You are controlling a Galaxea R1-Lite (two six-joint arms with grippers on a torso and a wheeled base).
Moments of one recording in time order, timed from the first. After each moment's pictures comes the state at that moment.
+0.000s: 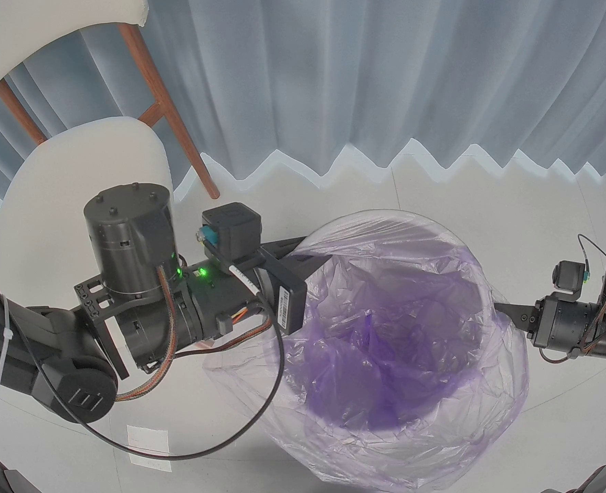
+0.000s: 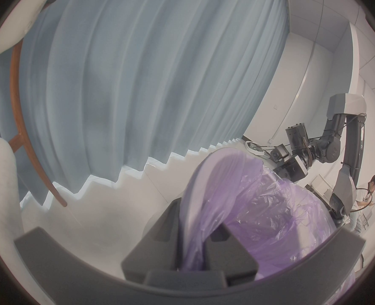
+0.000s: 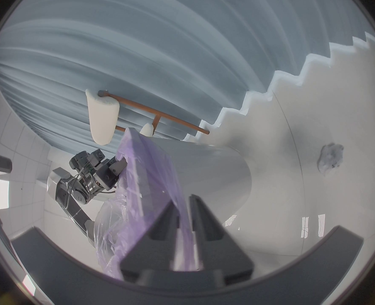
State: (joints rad) left arm -0.72 1.72 -0.79 -0.89 -0.14 0.08; right arm 0.21 1.46 -0.37 -0.79 0.70 0.46
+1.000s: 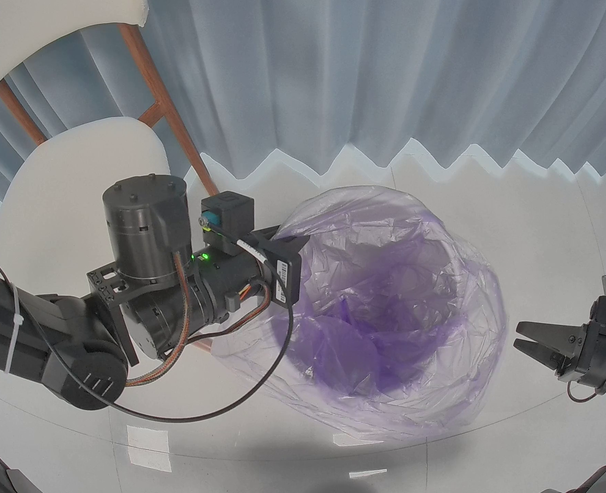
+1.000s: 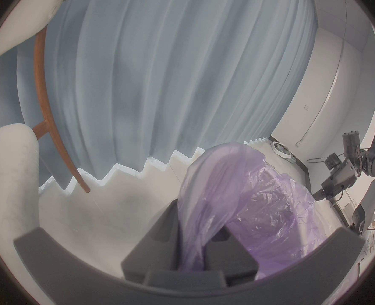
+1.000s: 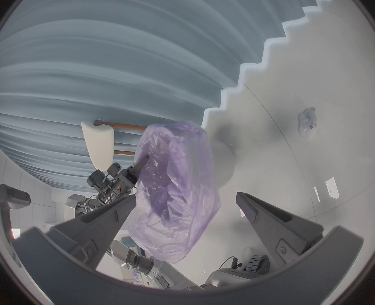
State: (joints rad) left arm -0.70 1.75 -0.85 -0.83 0.06 0.01; right arm 0.11 1.21 -0.16 -0.79 0.70 0.73
